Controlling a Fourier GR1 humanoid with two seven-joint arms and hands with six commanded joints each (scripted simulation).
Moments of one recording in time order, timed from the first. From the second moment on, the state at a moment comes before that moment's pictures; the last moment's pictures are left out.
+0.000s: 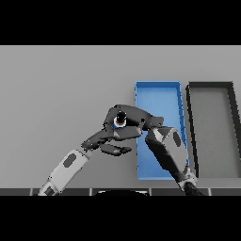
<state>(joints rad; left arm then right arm) -0.30 0.22 -0.56 -1.55 0.07 -0.26 0.07 -0.71 -0.03 0.24 -1.80 -0.68 0.41 0.60</state>
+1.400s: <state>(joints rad) -0.29 0.27 -0.54 -1.58 0.06 -0.26 0.07 -0.65 -0.32 -0.10 -1.31 -0.36 0.14 0.61</state>
